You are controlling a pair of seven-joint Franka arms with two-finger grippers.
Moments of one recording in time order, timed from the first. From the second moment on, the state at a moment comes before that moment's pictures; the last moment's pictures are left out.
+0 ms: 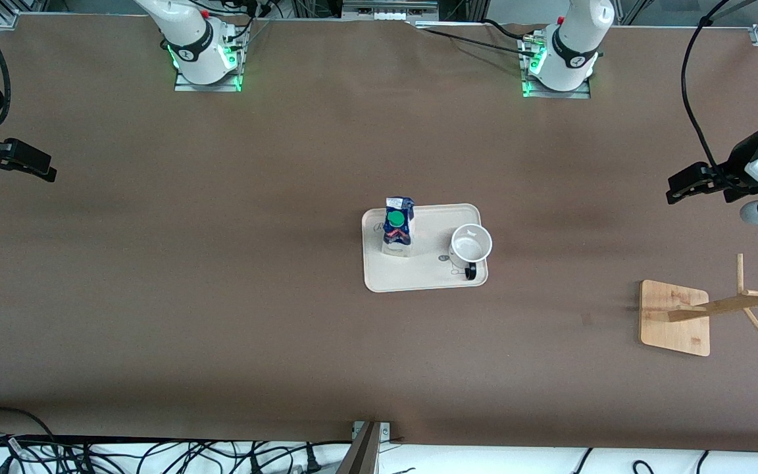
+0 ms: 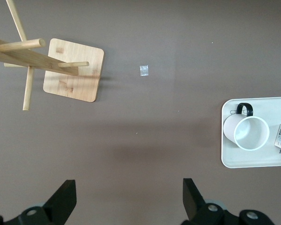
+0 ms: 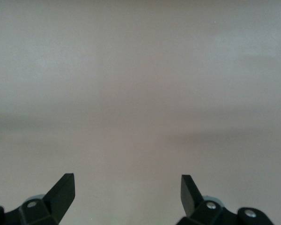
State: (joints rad) left arm -0.03 0.13 0.03 -1.51 0.00 1.61 -0.05; right arm -0.05 0.14 0.03 -1.42 -0.04 1.50 0.03
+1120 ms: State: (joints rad) left arm -0.03 0.13 0.03 -1.51 0.00 1.61 -0.05; right arm -0.05 0.15 0.03 -1.42 -0.04 1.45 0.03
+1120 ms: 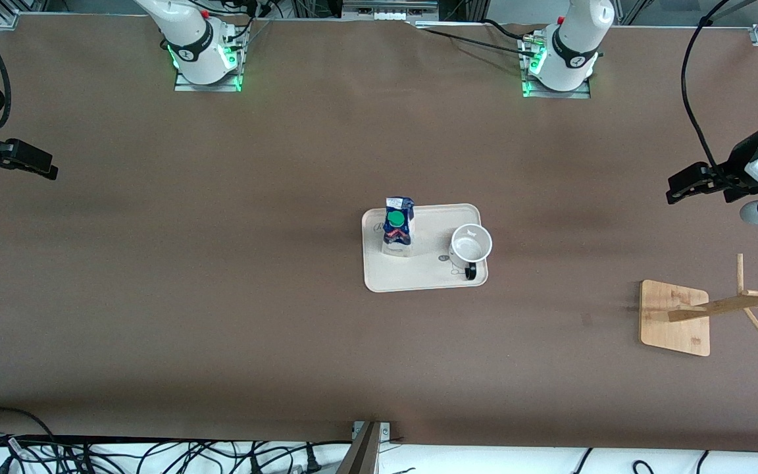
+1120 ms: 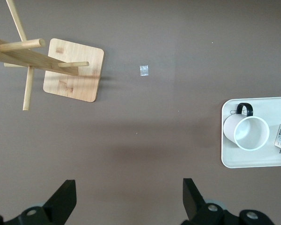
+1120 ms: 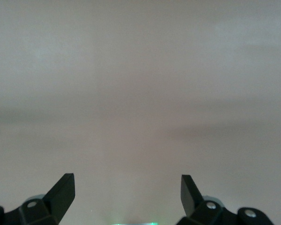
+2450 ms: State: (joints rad) left arm -0.03 0.13 0.03 -1.51 0.00 1.61 -0.05; right arm 0.24 0.37 0.05 -1.42 0.36 1.84 0.46
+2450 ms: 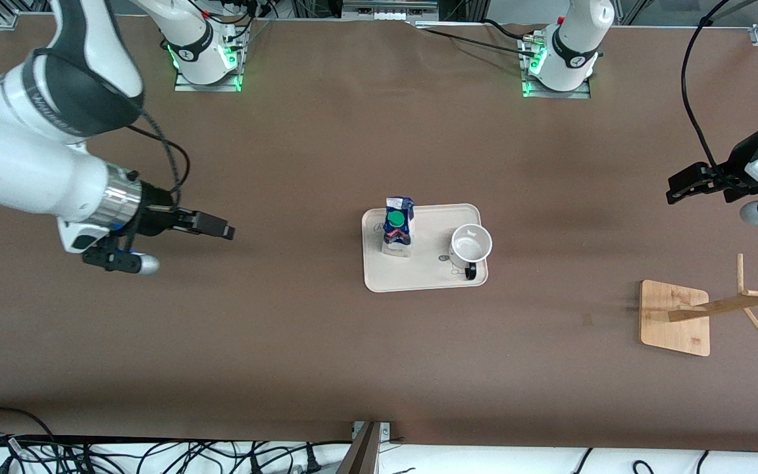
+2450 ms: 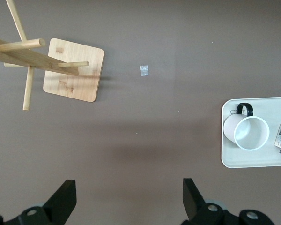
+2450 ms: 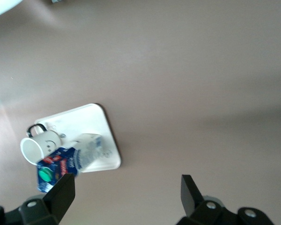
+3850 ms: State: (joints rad) left arm -0.03 0.13 0.03 -1.51 0.00 1.61 -0.05; right arm 0.63 0.53 0.05 -1.42 0.15 2.20 1.06
